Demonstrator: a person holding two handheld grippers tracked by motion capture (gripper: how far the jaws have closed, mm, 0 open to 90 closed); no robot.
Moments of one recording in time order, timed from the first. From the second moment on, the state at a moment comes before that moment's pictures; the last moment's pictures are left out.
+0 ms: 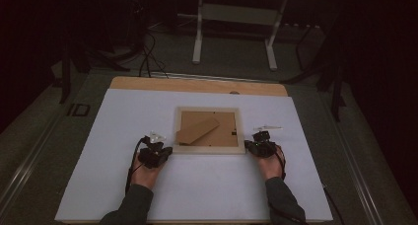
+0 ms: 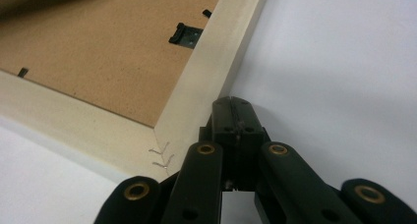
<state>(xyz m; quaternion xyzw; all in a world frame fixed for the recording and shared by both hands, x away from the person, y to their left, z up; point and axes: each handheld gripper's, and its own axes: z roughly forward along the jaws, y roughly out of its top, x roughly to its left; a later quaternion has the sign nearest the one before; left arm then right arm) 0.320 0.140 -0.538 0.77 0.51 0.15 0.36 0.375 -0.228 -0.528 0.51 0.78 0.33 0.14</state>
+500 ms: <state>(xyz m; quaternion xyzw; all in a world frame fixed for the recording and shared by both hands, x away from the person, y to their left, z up) 0.343 0.140 -0.535 0.76 0.54 0.13 0.35 0.375 -0.226 -0.528 0.52 0.77 0.33 0.14</state>
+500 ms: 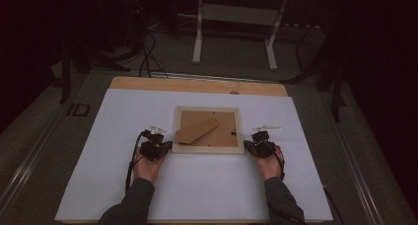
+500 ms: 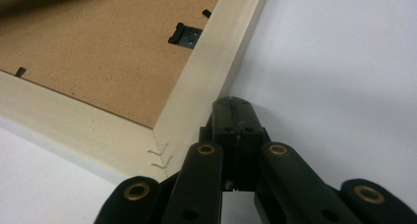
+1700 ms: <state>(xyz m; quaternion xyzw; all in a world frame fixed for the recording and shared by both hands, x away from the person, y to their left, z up) 0.321 0.147 -0.533 0.77 0.53 0.11 0.35 0.352 -0.229 -0.530 0.50 0.78 0.34 0.13</state>
